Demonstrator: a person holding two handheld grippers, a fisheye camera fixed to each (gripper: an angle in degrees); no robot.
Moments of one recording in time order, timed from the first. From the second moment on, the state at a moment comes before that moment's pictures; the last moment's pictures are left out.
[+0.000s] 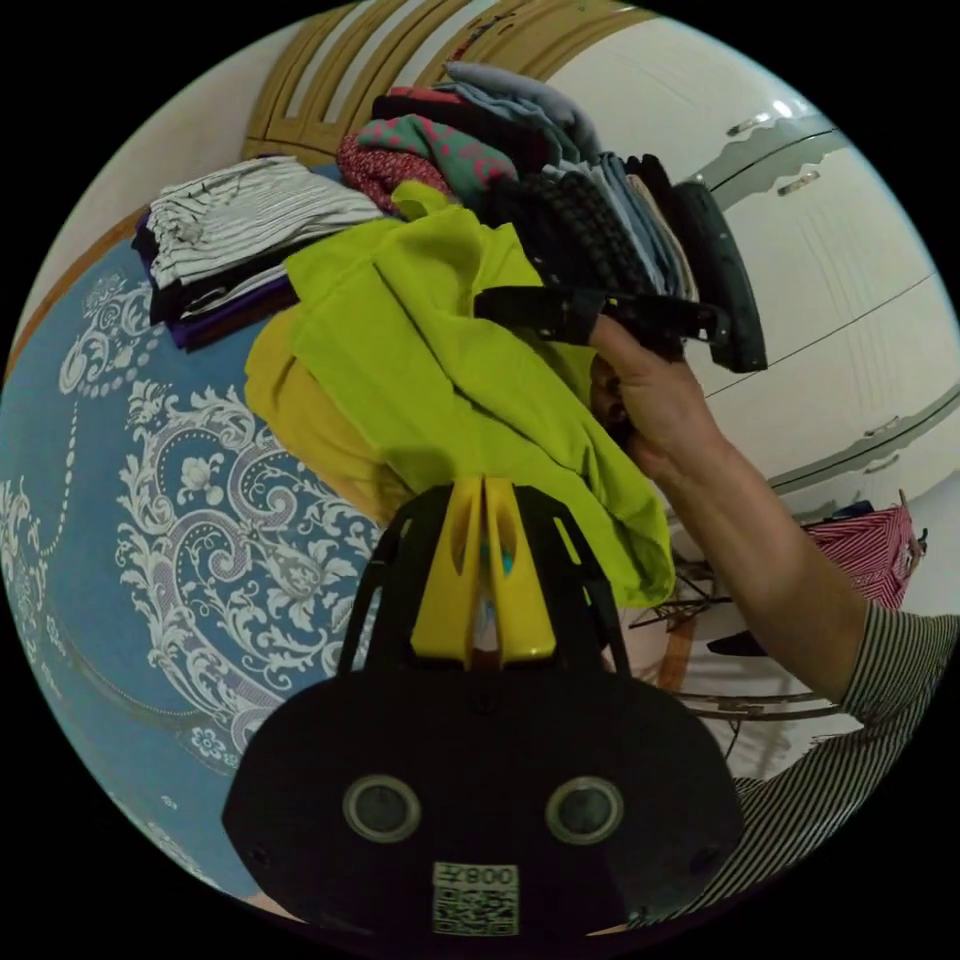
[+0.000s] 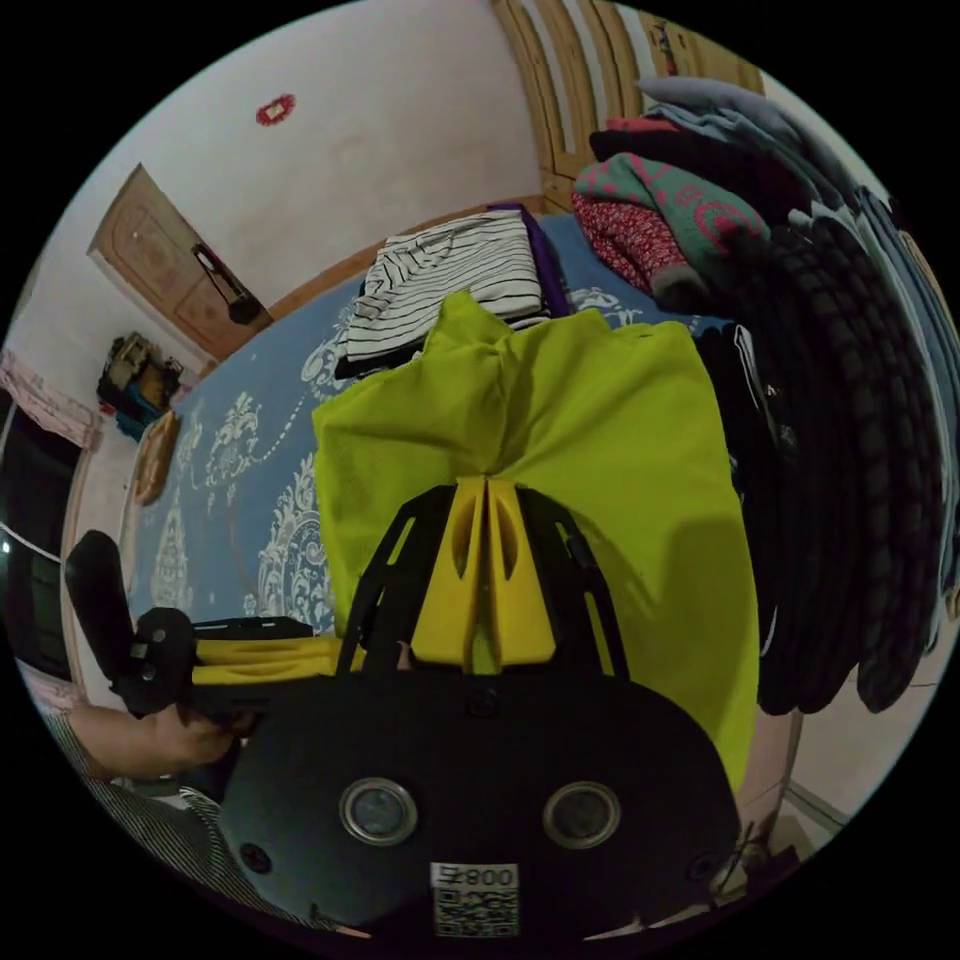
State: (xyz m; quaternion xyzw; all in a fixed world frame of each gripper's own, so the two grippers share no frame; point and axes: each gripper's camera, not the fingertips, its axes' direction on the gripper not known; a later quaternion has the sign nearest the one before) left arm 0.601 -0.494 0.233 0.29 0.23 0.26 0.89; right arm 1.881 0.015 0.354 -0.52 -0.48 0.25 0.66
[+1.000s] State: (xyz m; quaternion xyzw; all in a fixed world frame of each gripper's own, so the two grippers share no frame) left arm 0.462 -0.412 0.321 0.25 0.02 0.25 0.94; right arm 1.687 -0.245 0.292 -0.36 -0.54 0.28 0.71
